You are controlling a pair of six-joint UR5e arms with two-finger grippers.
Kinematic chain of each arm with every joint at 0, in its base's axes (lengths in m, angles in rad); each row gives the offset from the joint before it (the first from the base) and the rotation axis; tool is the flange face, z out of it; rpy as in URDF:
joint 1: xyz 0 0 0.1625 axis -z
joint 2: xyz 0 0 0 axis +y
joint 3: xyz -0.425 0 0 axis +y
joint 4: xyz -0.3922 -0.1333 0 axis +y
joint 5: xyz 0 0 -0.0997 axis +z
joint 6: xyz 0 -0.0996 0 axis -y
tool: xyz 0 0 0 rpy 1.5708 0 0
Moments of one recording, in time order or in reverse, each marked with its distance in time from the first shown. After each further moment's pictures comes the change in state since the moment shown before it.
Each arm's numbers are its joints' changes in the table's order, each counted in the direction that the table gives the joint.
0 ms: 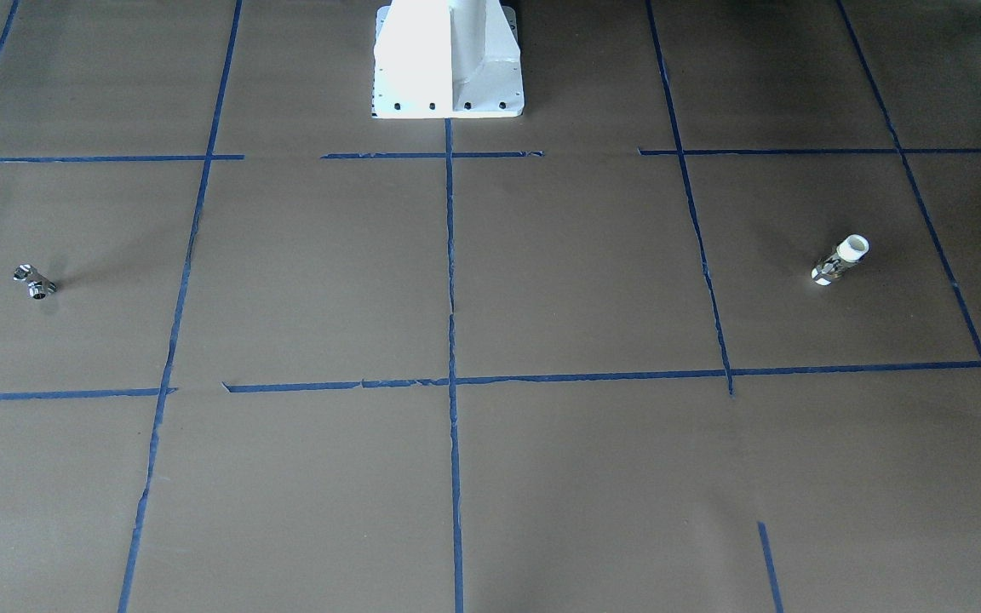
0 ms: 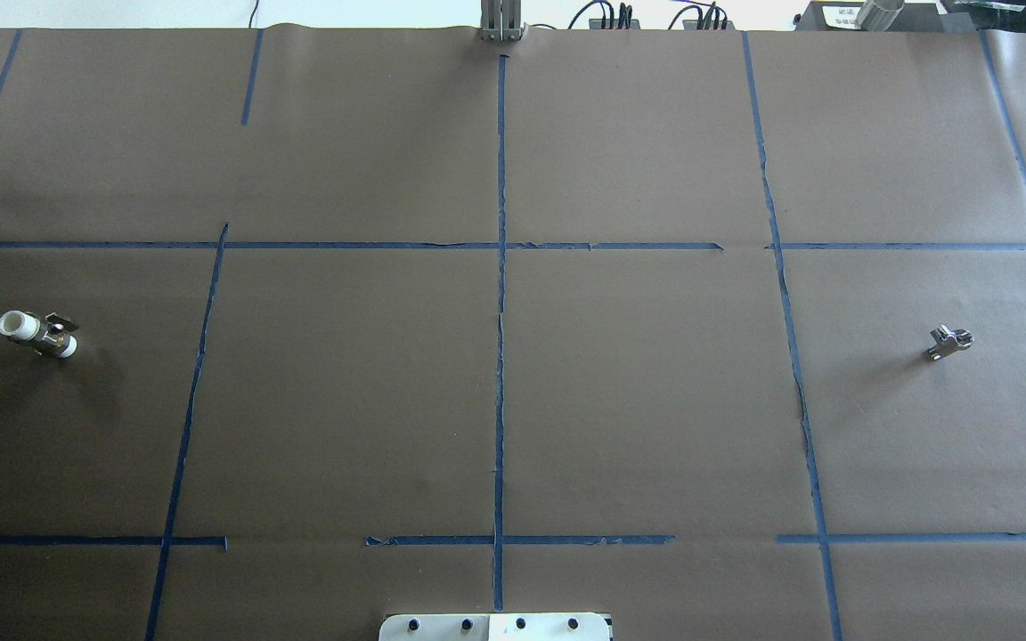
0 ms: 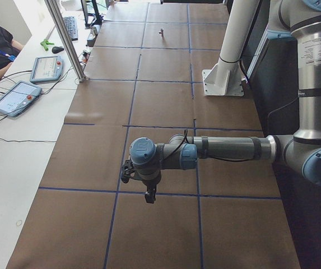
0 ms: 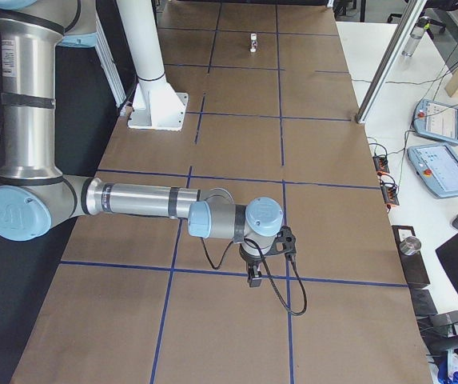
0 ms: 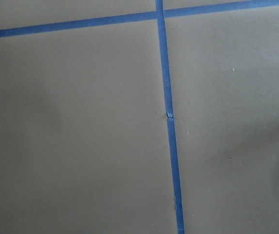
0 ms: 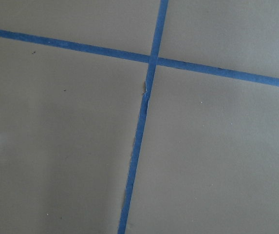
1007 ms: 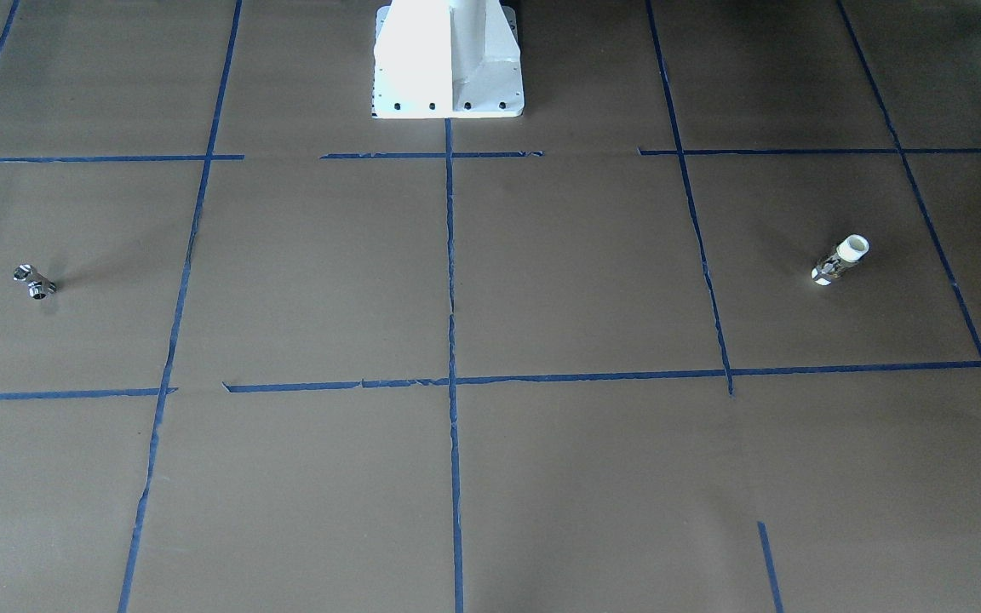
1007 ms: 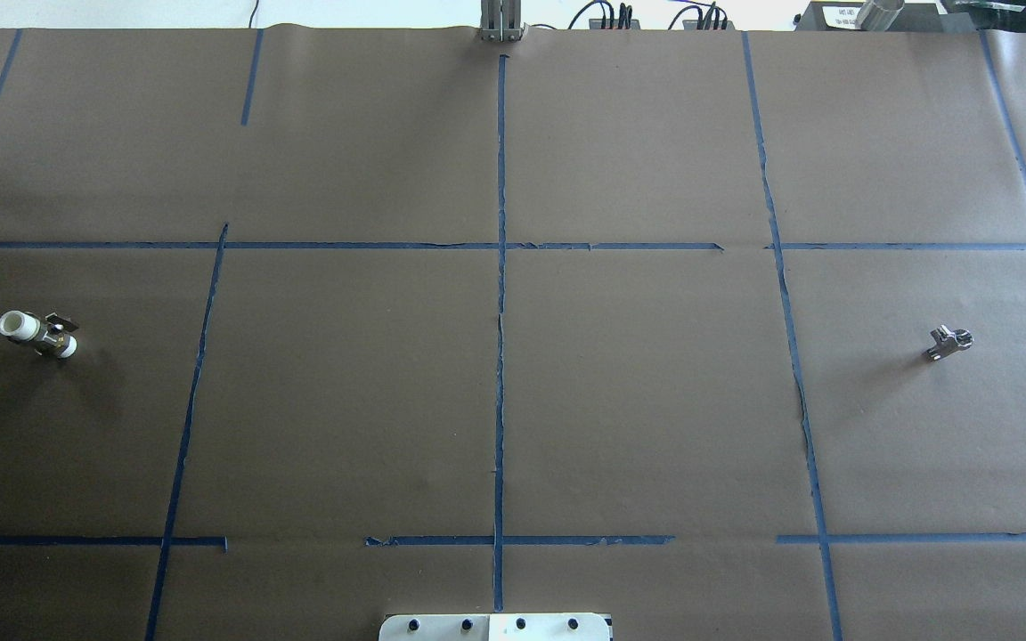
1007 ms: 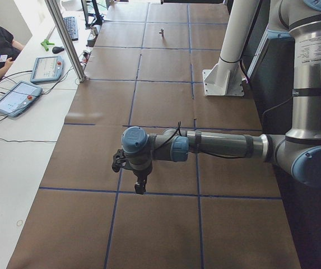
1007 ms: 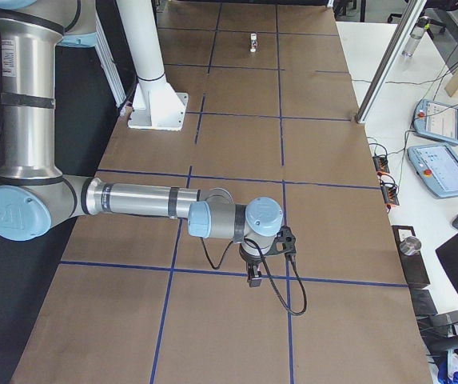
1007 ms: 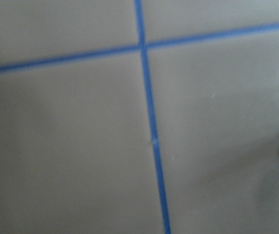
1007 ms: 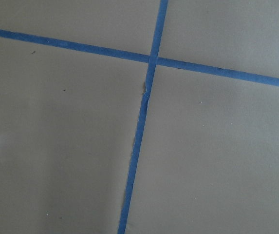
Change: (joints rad) left arm -0.009 0.122 -0.001 0.002 0.002 -0.007; right arm 0.000 0.000 -0.001 0.000 0.001 0.000
